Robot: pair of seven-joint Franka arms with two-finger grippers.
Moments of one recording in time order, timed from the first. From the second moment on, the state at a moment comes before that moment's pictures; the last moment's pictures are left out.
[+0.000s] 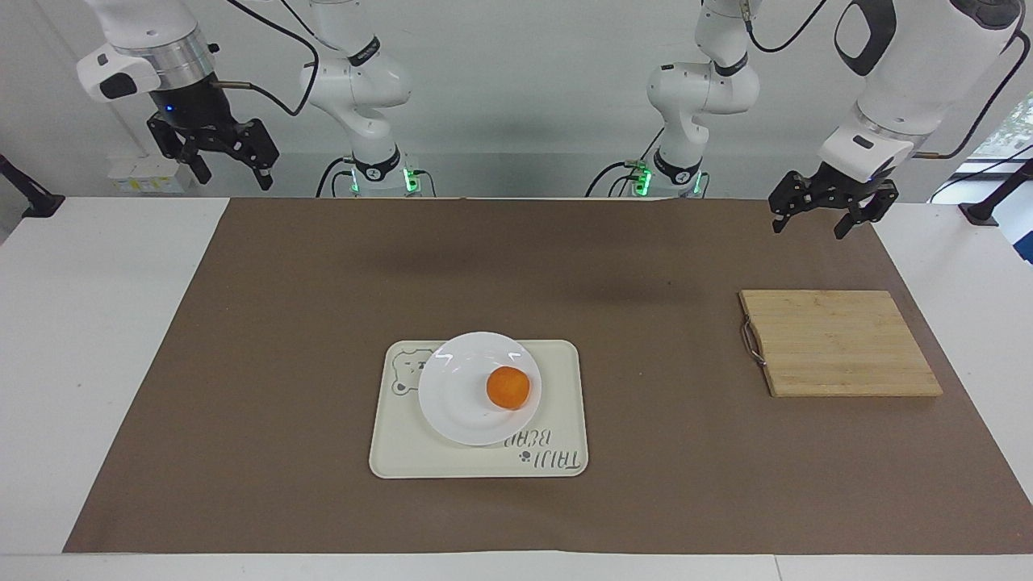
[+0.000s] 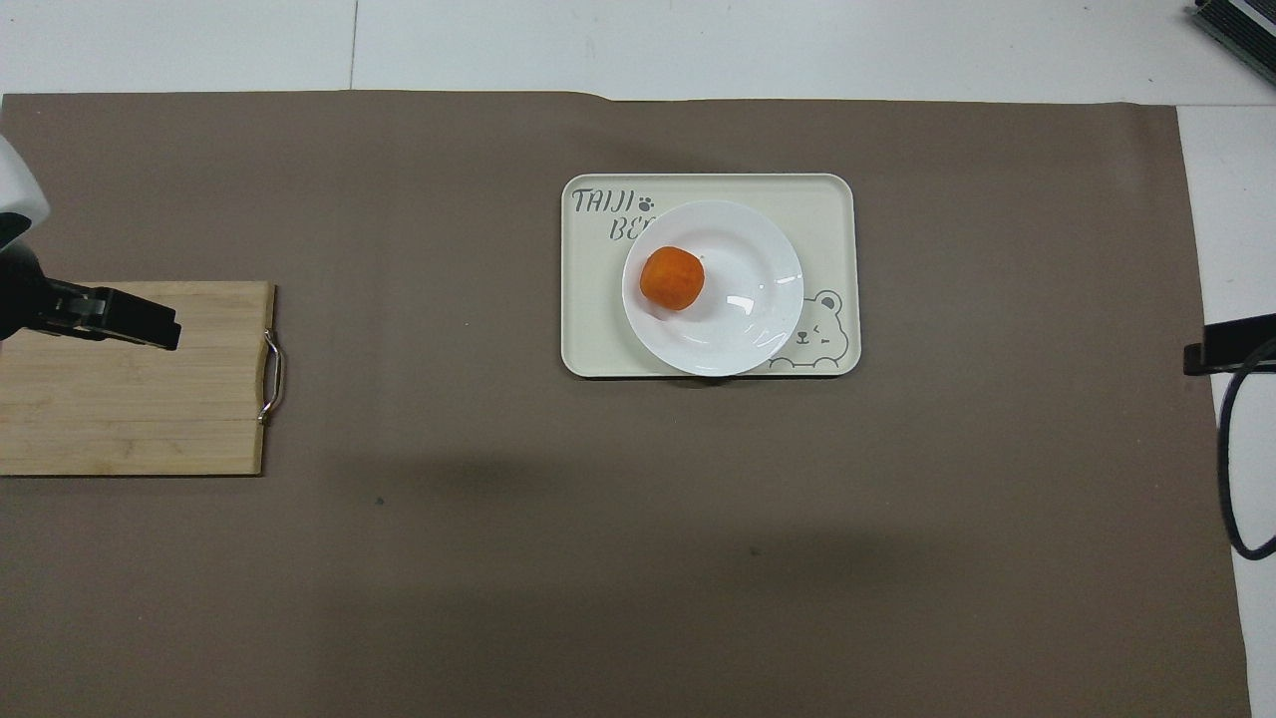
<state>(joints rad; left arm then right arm) -0.15 0.00 0.07 -1.59 -0.01 1.58 0.11 0.03 -0.11 -0.10 -1.57 -0.02 1.49 0.08</state>
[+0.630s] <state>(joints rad) -0.15 0.00 0.06 -1.59 -0.01 1.58 0.11 0.06 -0.12 -0.09 -1.60 -0.02 1.47 0.08</state>
